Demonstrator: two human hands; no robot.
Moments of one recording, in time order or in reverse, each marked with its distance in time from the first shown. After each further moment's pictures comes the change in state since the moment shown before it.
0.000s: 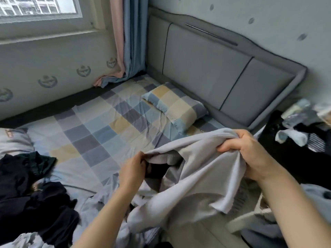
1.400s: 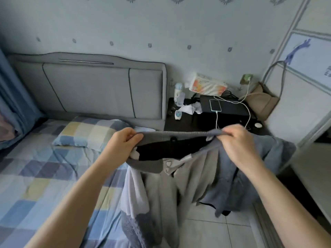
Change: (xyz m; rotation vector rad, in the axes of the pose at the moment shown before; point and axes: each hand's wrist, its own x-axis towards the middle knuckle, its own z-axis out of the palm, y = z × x) left_hand -0.107 0.301 -0.002 -0.374 -0.498 0.589; right_hand -0.271 0.042 -0.151 -0.621 1.179 0.073
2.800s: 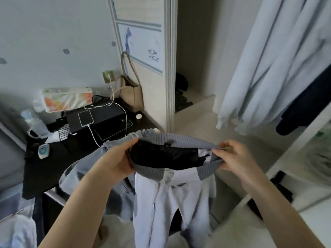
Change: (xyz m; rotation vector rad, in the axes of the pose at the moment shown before) left_hand 0.003 0.210 0.426 -0.635 -0.936 -0.569; right_hand -0.082 0.321 -0.273 0.565 0.507 0.733
